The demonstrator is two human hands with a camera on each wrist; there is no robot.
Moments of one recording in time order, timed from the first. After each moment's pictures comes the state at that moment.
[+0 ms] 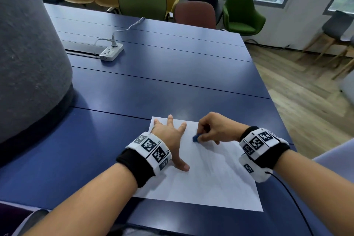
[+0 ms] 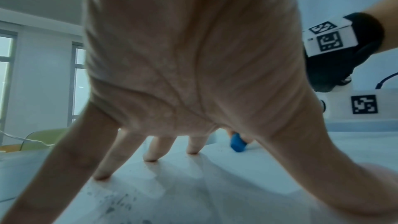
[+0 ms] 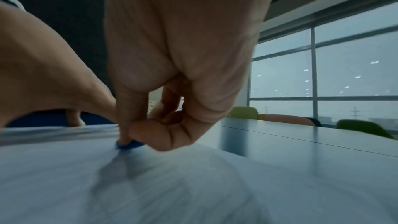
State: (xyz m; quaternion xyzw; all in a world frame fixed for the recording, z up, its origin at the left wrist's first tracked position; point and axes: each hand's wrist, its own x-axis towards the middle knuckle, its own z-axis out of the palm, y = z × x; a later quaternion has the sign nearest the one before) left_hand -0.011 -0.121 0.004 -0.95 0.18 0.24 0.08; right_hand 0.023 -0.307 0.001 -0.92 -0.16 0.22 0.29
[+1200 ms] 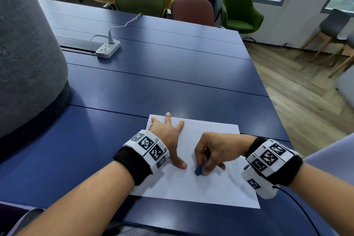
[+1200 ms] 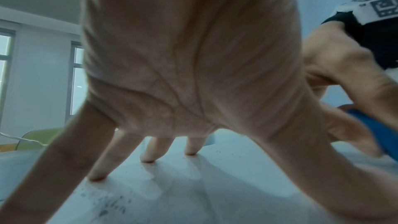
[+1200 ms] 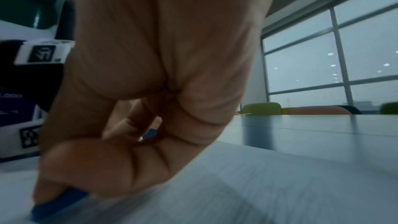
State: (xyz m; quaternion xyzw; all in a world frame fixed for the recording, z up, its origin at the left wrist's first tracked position) left_hand -0.010 -0.122 0.005 -0.95 0.18 0.25 0.11; right_hand -0.019 -0.301 0.008 -0.84 -0.23 0.42 0.25
